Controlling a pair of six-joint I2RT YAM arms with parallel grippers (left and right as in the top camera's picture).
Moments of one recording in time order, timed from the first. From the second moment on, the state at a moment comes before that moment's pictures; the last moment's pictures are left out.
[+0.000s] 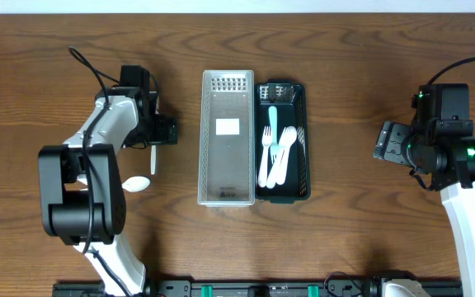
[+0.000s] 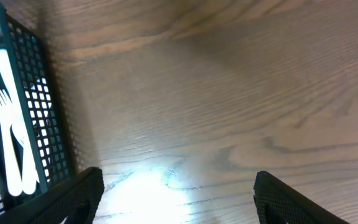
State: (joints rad) left arm 0.00 1.96 1.27 -0.76 0.00 -0.06; right arm 0.01 1.22 1.25 -1.15 0.13 0.29
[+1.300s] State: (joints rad) left arm 0.00 1.98 1.27 -0.76 0.01 -0.04; right arm 0.01 1.22 1.25 -1.15 0.13 0.28
